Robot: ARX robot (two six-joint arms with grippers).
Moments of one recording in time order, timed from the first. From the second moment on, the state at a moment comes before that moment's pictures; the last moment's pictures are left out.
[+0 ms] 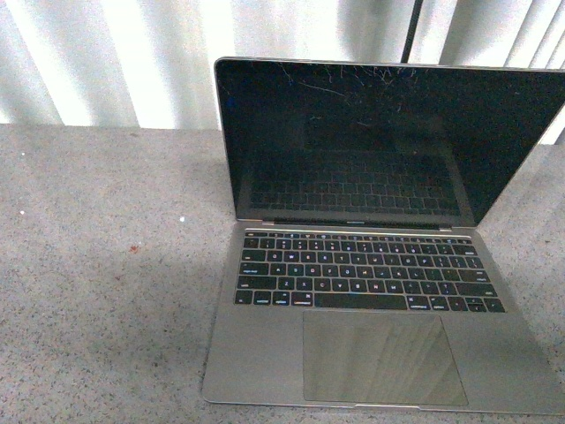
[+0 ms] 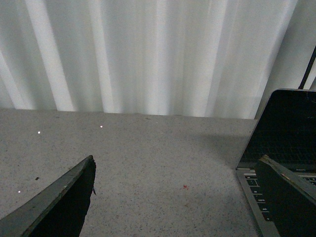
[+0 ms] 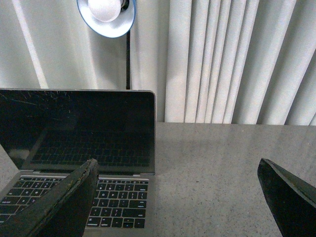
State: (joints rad) left arm 0.00 0.00 0.03 0.00 0.00 0.00; right arm 0.00 0.00 0.01 0.00 0.00 -0.01
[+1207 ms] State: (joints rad) left arm -0.11 0.97 0.43 0.68 0.24 -0.23; right arm -0.09 0.95 0.39 0.45 -0.20 -0.43
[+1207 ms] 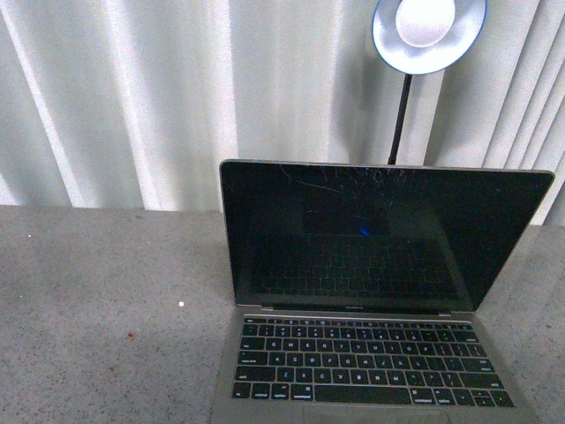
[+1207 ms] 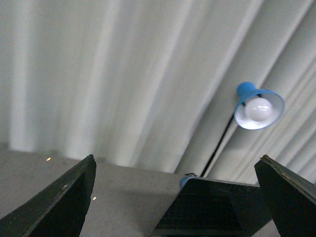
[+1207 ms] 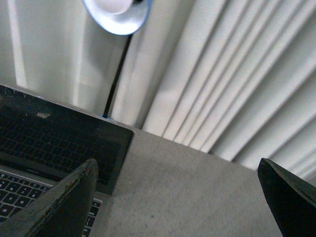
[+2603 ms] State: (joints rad) left arm -0.42 1.85 1.25 0.20 0.05 0.54; right arm 0.03 1.75 1.16 0.06 -0.43 -0.94
